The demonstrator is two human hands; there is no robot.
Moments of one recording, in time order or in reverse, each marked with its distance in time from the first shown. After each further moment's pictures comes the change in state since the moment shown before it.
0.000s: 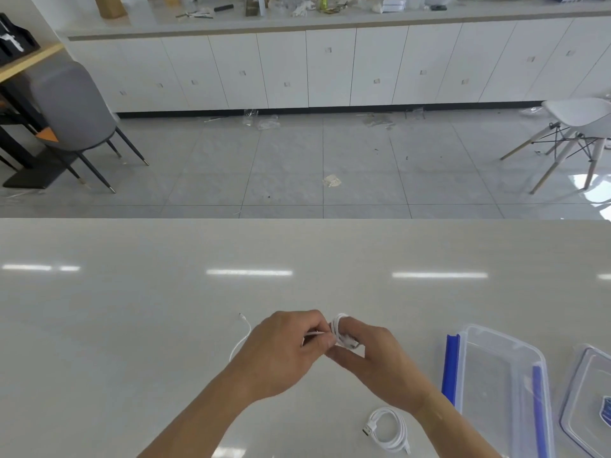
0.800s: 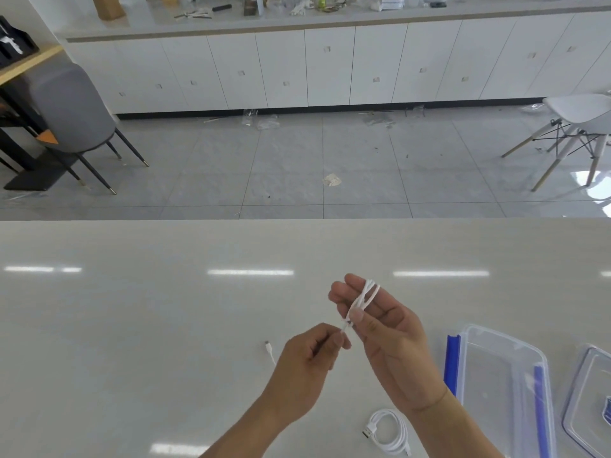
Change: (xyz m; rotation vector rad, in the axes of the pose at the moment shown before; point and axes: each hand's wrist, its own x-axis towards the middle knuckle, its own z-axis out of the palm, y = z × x) left_hand 0.004 -0.014 0.061 -0.538 0.119 -0.067; right_hand 0.005 -0.021 -0.011 1.149 0.267 0.027
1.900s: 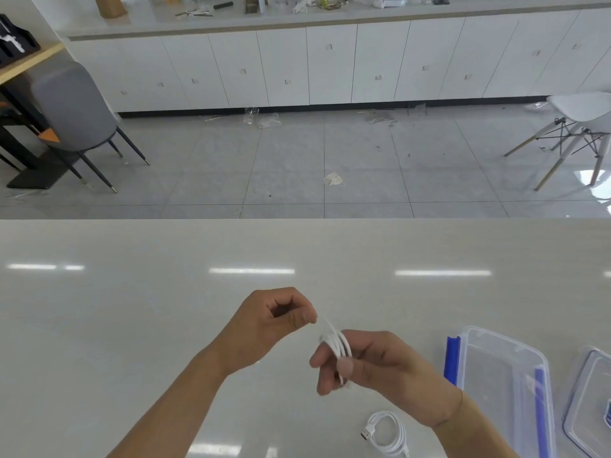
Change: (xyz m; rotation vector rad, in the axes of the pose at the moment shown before) left_hand 0.025 0.036 -0.073 0.019 -0.153 0.117; right_hand -0.008 -0.017 -0.007 -0.369 -0.526 0.280
